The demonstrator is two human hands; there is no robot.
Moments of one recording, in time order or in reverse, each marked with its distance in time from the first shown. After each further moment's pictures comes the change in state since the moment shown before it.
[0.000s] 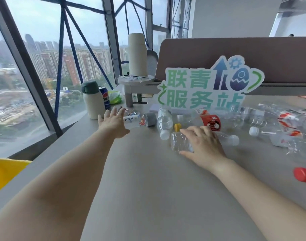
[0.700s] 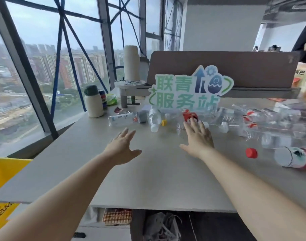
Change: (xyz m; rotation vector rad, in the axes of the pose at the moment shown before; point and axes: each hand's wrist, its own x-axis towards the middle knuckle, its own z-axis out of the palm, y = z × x) left_hand -0.163 0.026 -0.013 -0.264 -0.108 0.260; right_hand -0.048 0.011 -0.037 -0.022 -0.180 0.267
